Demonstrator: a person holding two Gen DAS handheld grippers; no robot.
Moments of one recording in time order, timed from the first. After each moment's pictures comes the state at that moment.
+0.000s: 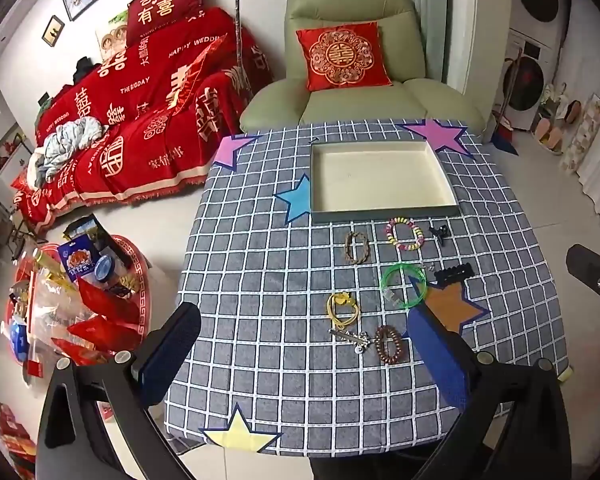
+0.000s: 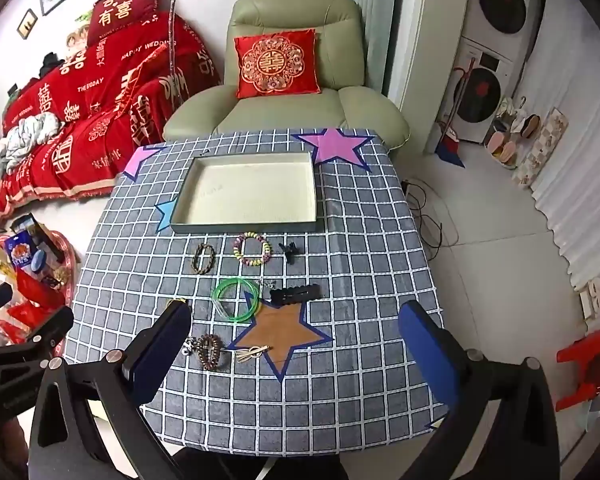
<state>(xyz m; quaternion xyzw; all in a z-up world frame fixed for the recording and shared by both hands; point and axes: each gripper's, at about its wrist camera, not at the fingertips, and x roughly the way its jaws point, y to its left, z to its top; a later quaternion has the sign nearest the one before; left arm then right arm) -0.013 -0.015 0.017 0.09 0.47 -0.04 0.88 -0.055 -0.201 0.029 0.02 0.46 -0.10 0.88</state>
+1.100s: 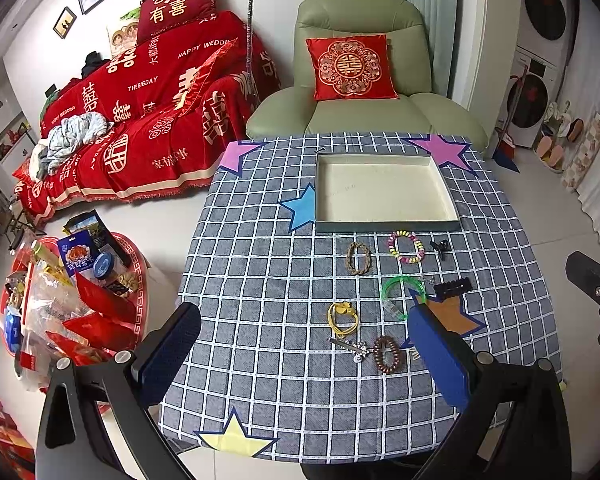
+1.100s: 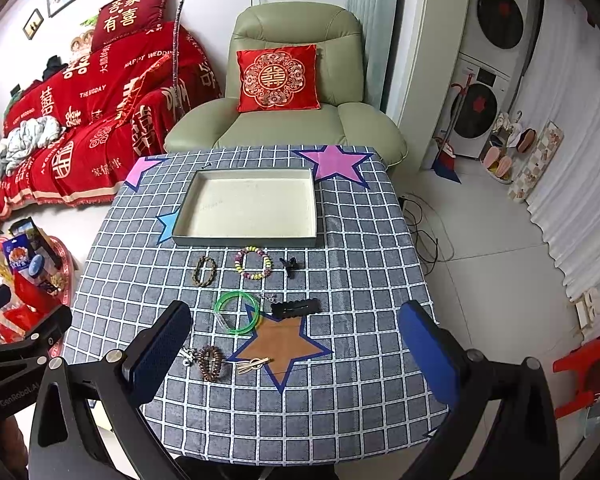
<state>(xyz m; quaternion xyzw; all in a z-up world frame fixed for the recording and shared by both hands) -0.014 -0.007 0.020 0.07 0.45 -0.03 0.89 -0.054 -0.194 0.040 0.01 0.43 -0.10 0.89</state>
